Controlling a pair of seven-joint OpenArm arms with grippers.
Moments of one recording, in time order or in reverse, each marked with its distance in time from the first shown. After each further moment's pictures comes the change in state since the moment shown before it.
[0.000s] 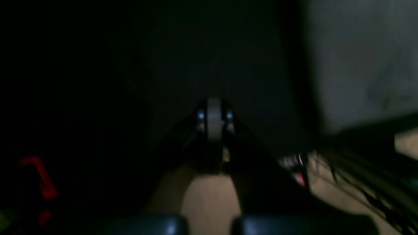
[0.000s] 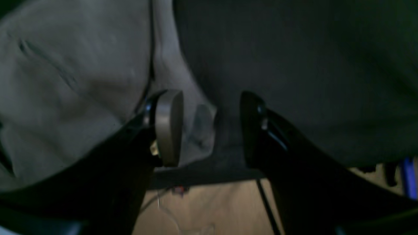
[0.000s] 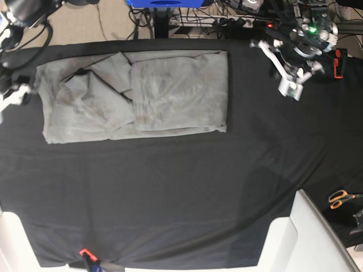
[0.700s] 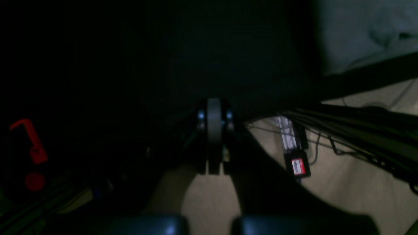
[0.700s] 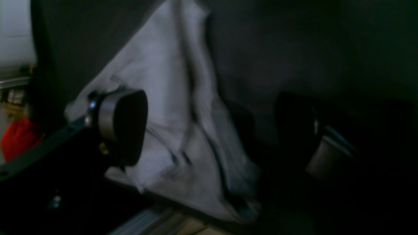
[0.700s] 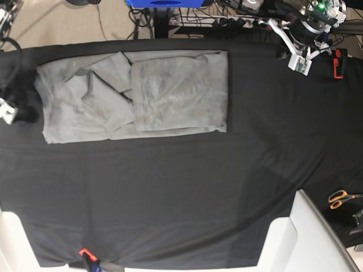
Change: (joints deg) left arm 8.7 0.9 -5.4 -0.1 0.1 -7.5 -6.8; right arm 9.0 24.4 -12.3 -49.0 41.0 0.0 -0.9
